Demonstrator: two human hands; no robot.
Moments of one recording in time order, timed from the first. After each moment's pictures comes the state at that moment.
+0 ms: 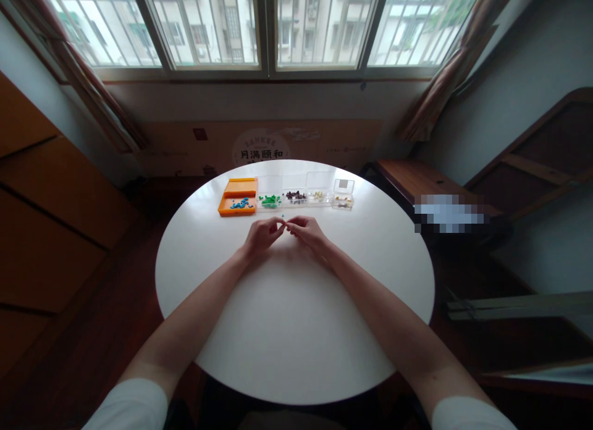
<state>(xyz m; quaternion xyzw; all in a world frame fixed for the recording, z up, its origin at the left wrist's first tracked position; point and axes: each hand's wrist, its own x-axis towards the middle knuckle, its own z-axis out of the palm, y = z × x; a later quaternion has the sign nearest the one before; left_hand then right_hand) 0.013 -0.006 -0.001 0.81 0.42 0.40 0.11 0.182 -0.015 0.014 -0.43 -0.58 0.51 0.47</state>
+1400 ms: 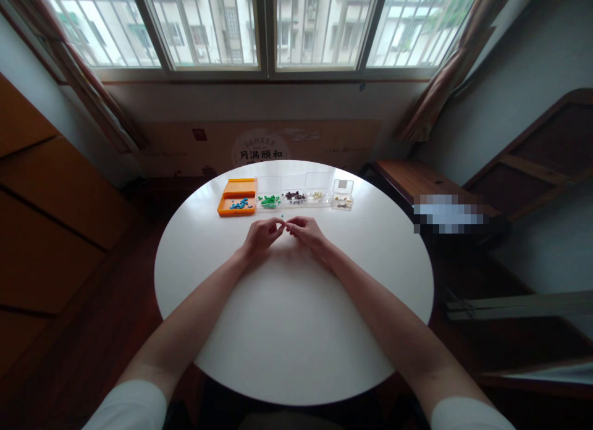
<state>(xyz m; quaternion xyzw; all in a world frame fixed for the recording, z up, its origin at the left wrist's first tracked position) 0.013 -0.005 -0.001 0.81 0.42 0.39 0.11 0.182 -0.015 0.015 -0.43 -0.58 0.50 0.47</state>
